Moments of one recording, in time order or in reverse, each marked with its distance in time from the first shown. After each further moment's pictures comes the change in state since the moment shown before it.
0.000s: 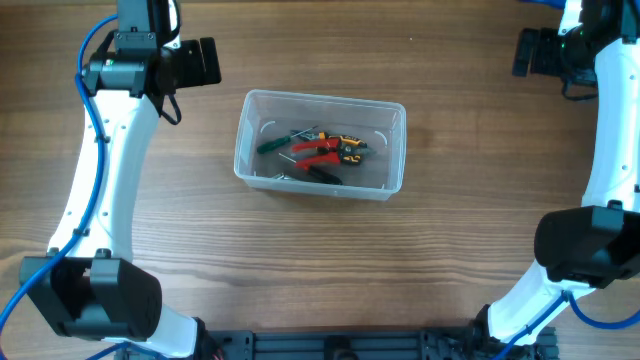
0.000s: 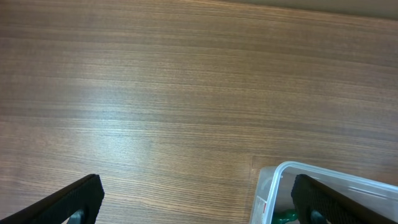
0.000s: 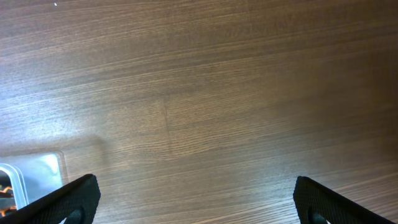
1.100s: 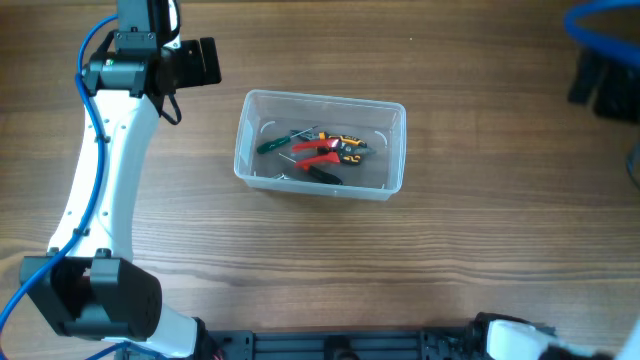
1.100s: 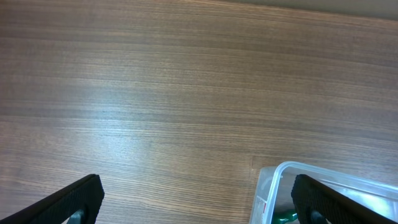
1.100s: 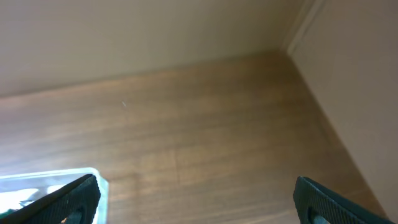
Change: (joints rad) left arm 0.000 0.000 0.000 0.000 0.000 0.000; right arm 0.018 -0.592 -0.003 0.000 0.000 0.000
